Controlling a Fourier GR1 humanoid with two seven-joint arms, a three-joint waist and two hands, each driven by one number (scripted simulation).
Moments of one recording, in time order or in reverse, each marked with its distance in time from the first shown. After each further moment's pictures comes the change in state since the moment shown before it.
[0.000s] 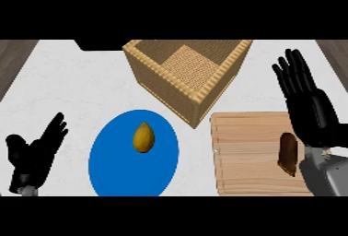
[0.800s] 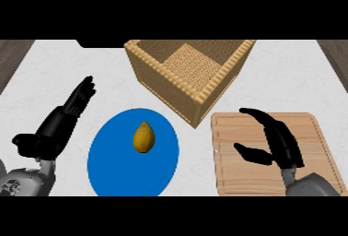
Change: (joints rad) left arm -0.221 -0.001 -0.100 -0.085 -0.081 -0.139 -0.198; right arm 0.085 -0.115 0.322 0.231 0.708 -0.207 0.146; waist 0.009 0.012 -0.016
